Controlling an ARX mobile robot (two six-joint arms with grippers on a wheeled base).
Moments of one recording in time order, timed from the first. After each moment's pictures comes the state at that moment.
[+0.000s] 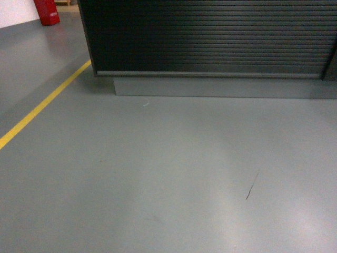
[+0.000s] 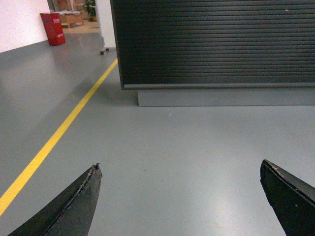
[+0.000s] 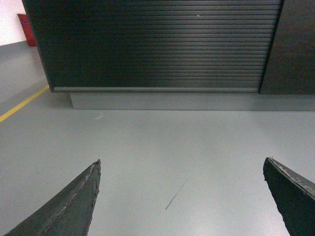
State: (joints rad) left arm 0.00 0.01 0.01 0.00 0.00 0.00; right arm 0.00 0.01 0.01 0.00 0.00 0.00
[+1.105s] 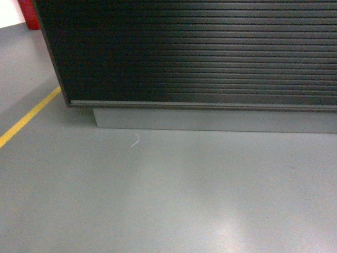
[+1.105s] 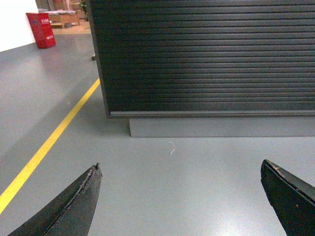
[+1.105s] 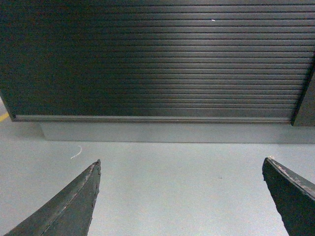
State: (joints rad) left arm 0.00 0.01 0.01 0.00 0.00 0.00; right arm 0.00 0.01 0.01 0.00 0.00 0.00
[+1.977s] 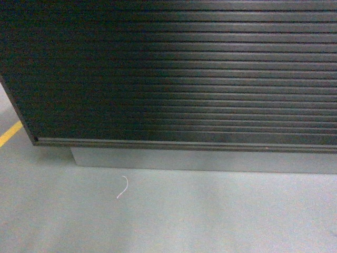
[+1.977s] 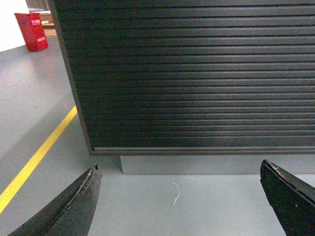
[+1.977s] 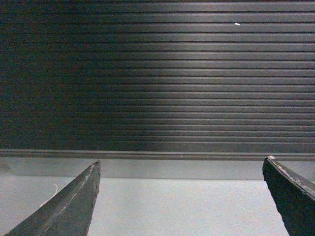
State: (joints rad) left arm 0.00 0.01 0.01 -0.01 0.00 0.00; right arm 0.00 0.01 0.01 -0.01 0.00 0.00
